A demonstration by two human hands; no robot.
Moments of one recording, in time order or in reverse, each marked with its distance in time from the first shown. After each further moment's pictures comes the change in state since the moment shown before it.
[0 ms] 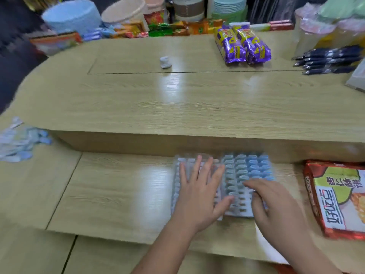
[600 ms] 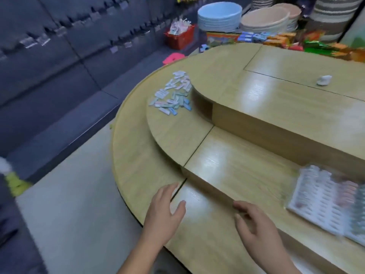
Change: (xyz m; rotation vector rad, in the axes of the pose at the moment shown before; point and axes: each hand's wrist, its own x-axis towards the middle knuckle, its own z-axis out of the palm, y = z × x) left_hand -0.369 -0.182 -0.101 -0.493 0.424 -0.841; right_hand -0.088 -0.288 0.108 0.407 -0.524 -0.015
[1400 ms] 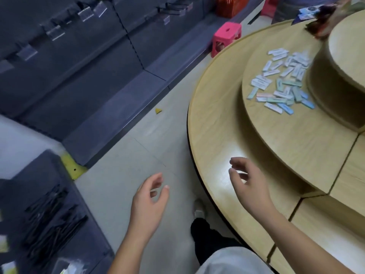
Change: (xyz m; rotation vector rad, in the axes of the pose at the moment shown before) left_hand 0.108 -0.299 -0.328 -0.279 0.265 -0.281; right_hand 0.185 -0.251 0.378 0.281 -0.010 -0.005
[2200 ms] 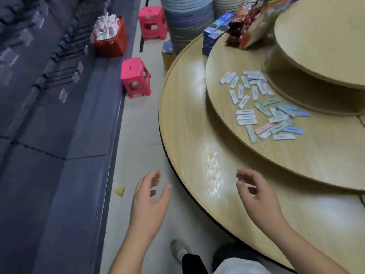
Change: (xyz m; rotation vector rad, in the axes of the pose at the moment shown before) left_hand 0.510 0.105 0.034 0.121 -0.676 0.375; right_hand 0.274 -0.066 0.160 0.027 0.690 0.301
